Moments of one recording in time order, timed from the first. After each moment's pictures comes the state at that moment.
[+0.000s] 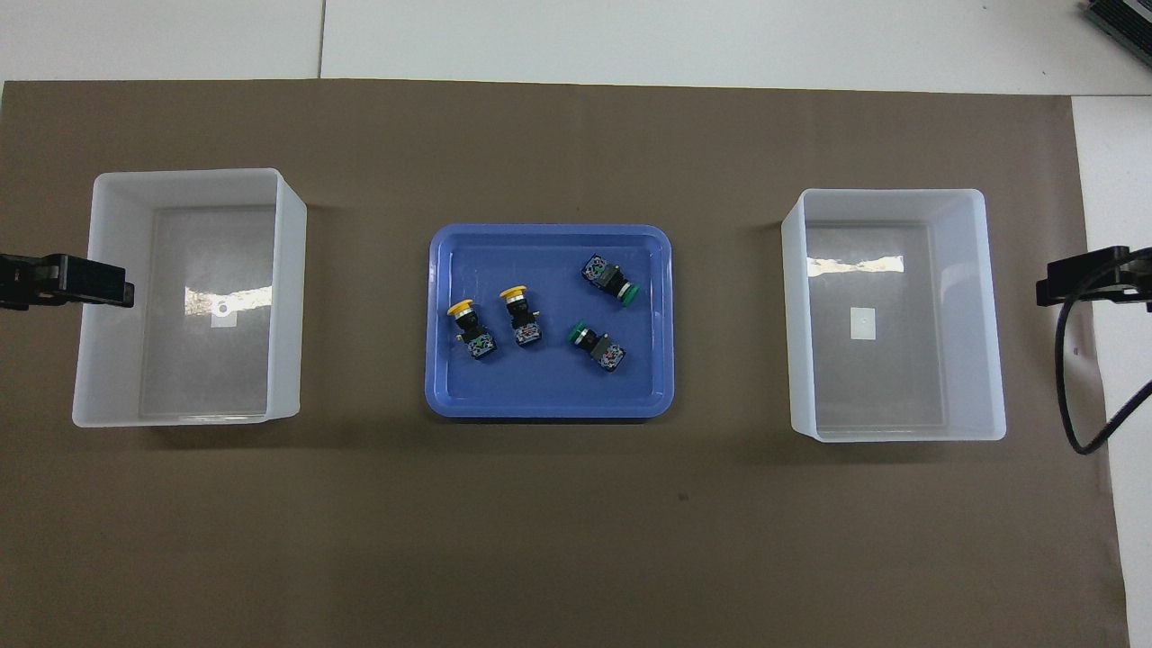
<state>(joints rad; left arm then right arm) 0.06 -0.07 -0.07 -1.70 -0.02 1.67 0.03 0.02 -0.04 -0.07 -1.58 -0.02 1.56 0.02</state>
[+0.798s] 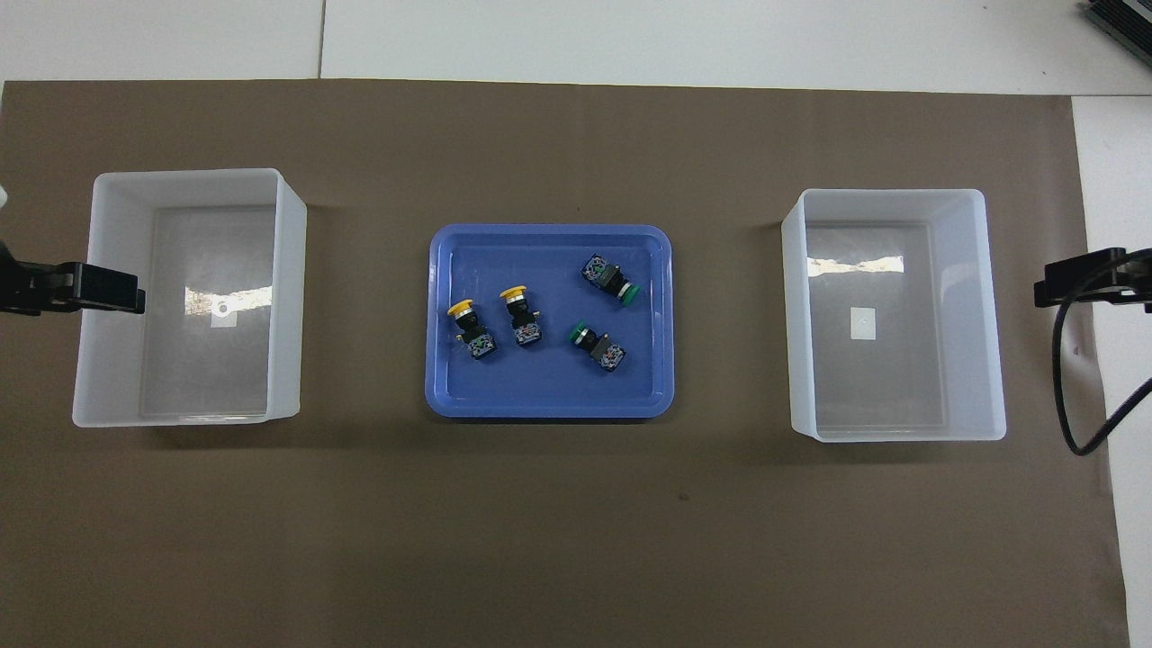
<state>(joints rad) 0.05 -0.10 -0.08 -1.76 -0.02 1.74 0.02 0.02 -0.04 -0.07 -1.58 -0.03 1.56 0.02</state>
